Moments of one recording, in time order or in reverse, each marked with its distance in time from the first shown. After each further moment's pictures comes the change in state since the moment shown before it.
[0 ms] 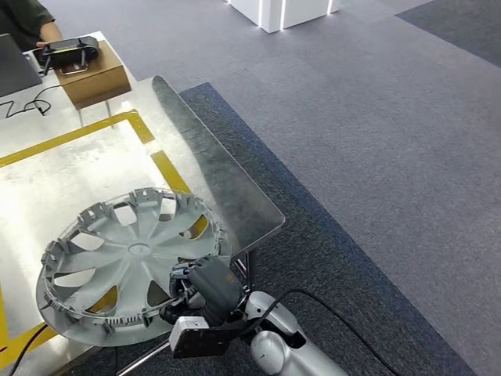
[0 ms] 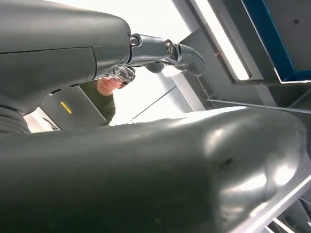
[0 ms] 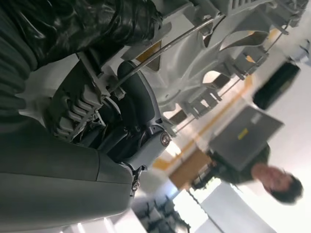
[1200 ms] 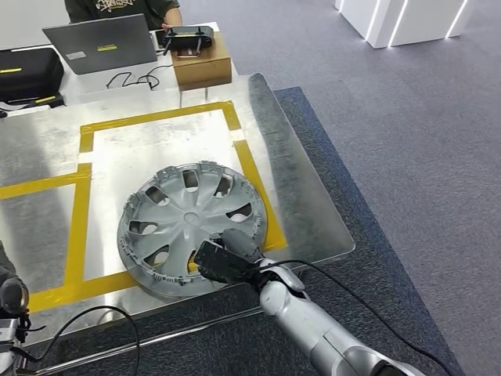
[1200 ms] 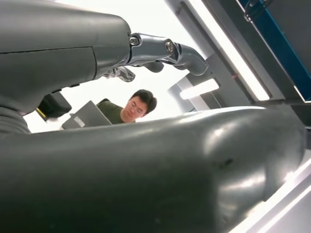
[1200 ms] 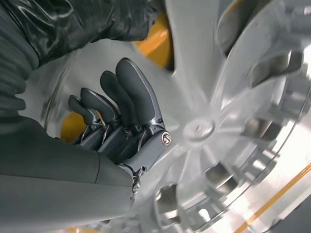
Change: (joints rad) left arm -0.108 0.049 -0.213 0.111 -0.026 0.001 0.000; right arm -0.279 0.092 -0.110 0.588 -0.169 0.013 0.192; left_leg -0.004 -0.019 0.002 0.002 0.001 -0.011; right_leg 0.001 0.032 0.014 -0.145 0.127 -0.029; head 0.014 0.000
